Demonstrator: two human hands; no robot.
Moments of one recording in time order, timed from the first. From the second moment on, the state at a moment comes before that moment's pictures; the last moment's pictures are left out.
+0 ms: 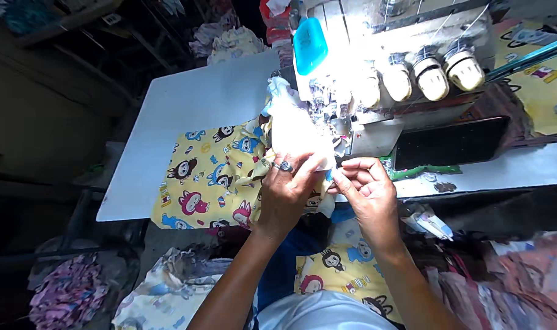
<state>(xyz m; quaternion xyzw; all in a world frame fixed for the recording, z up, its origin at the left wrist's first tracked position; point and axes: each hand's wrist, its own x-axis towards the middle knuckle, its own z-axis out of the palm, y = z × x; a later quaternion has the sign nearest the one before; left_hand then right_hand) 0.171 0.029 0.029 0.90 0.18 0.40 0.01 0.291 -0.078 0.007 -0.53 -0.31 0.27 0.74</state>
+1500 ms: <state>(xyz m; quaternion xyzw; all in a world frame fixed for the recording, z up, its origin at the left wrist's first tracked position) 0.178 0.070 0.073 0.91 0.38 0.19 0.03 0.299 -0.076 0.000 -0.71 -0.56 -0.05 0.43</state>
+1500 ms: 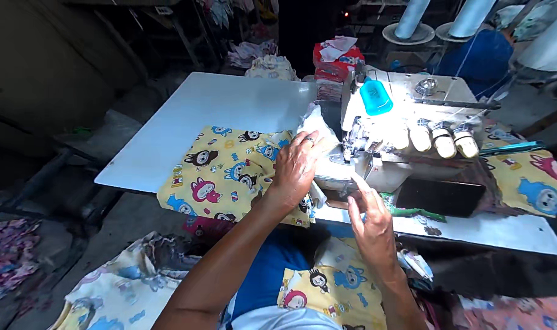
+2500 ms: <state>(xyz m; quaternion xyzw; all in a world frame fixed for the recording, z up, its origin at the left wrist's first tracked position) 0.126 0.133 0.034 0.84 0.44 0.16 0.29 0.278 -0.115 -0.011 -0.61 -0.45 0.32 0.57</state>
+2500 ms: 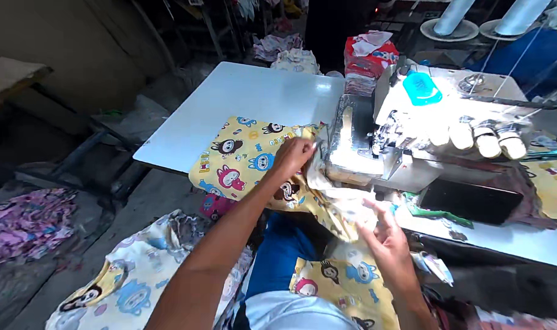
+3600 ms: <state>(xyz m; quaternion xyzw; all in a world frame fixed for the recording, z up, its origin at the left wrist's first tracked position) 0.002 0.222 -0.022 0.79 0.52 0.29 0.13 0.211 -0.073 -0.045 -0.60 -0.77 0.00 0.23</state>
